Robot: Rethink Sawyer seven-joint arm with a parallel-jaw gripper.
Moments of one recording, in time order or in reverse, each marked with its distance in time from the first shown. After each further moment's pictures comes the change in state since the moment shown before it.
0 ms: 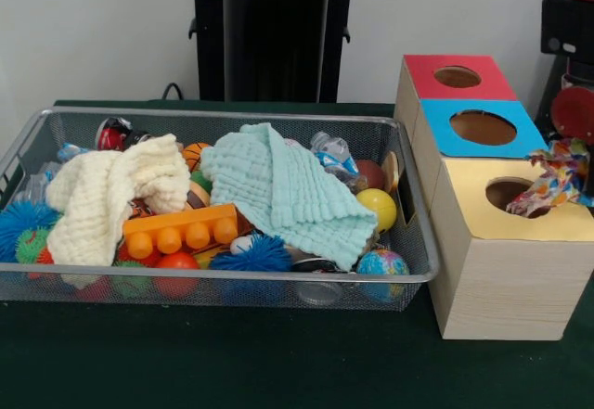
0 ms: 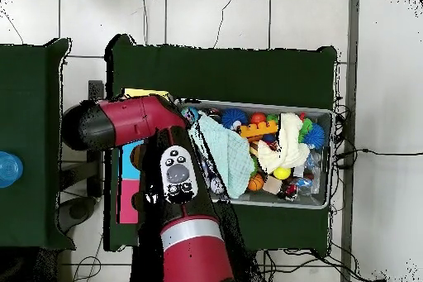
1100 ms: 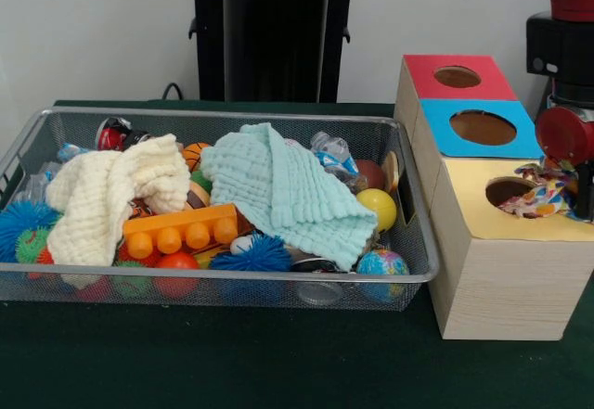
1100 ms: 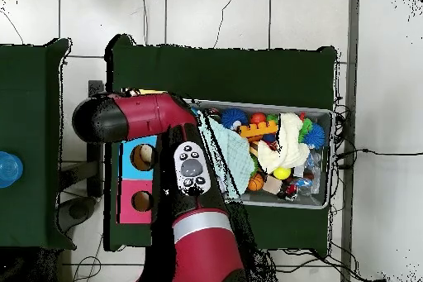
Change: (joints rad) arm -0.033 0.029 -0.007 -0.012 0.041 -0.048 0.000
